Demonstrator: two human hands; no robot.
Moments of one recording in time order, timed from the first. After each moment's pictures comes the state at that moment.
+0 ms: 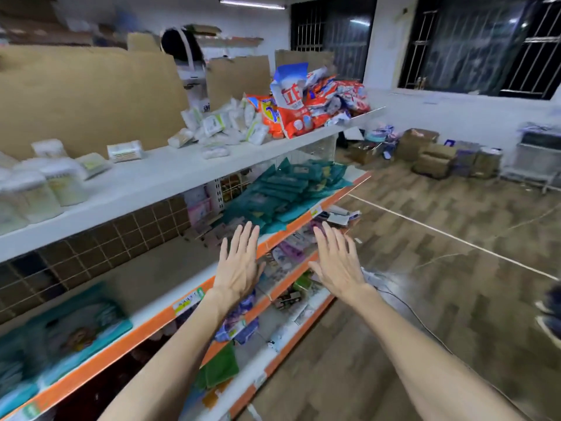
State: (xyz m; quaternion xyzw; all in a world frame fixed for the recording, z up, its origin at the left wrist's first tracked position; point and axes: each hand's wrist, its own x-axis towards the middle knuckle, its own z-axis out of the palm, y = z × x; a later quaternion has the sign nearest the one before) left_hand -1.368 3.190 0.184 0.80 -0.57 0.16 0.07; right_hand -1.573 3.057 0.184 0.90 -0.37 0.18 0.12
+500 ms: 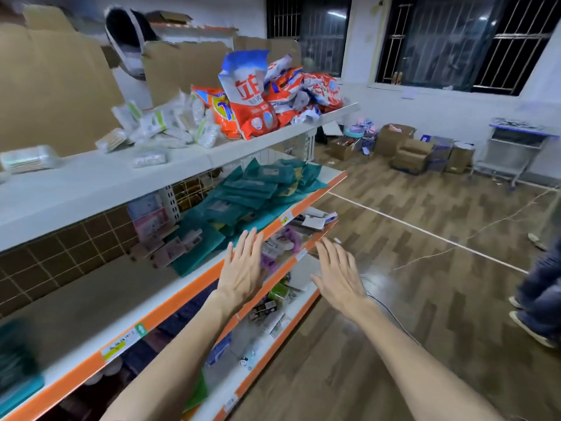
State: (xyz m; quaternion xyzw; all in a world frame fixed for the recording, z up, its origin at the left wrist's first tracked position) left_hand -1.403 3.034 0.158 0.79 -0.61 0.09 0.09; right_hand -1.612 2.931 0.146 0.90 -0.42 0.13 0.07
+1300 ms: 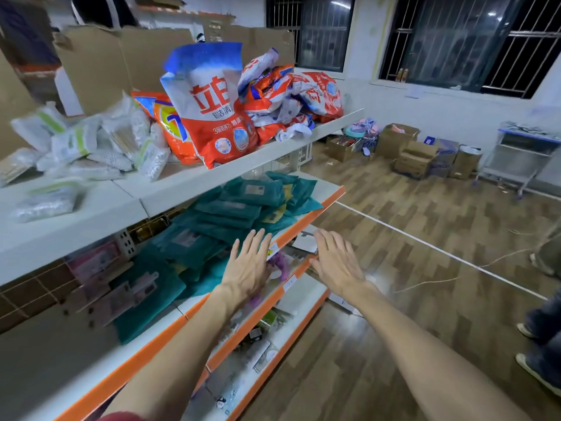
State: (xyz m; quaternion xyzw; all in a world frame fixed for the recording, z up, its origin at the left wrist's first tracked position) left_hand -1.364 2.811 0.164 0.78 -0.62 0.05 0.07; right_hand -1.556 2.699 0.174 0.91 -0.38 0.13 0.07
